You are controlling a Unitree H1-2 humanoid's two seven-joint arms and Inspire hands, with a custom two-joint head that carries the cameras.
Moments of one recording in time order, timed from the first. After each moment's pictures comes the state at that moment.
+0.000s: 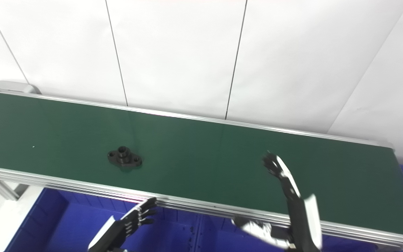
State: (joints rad) left arm 0.22 0.18 -0.23 0.16 -0.06 -0.44 -0.15; right arm 0.05 -0.23 0.24 -0.31 -0.28 -0.18 -0.12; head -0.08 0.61
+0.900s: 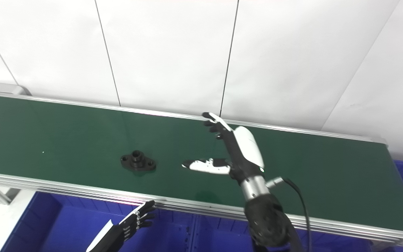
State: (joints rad) left arm 0.22 0.17 -0.20 0.14 0.03 -0.44 -0.20; right arm -0.38 -0.09 0.32 -0.04 -0.56 0.15 0.11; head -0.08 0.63
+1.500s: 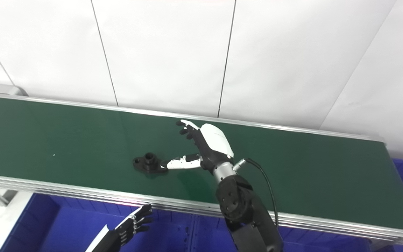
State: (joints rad) left arm 0.25 0.17 -0.20 0.12 0.03 -0.44 -0.20; right arm -0.53 -0.04 0.41 0.27 -0.65 0.18 0.11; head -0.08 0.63
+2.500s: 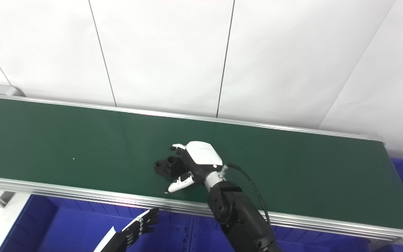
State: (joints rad) left arm 0.24 0.19 -0.30 0.12 0.06 -0.44 -0.09; right arm -0.58 -0.09 0.60 0.44 -0.78 0.16 0.10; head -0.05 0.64
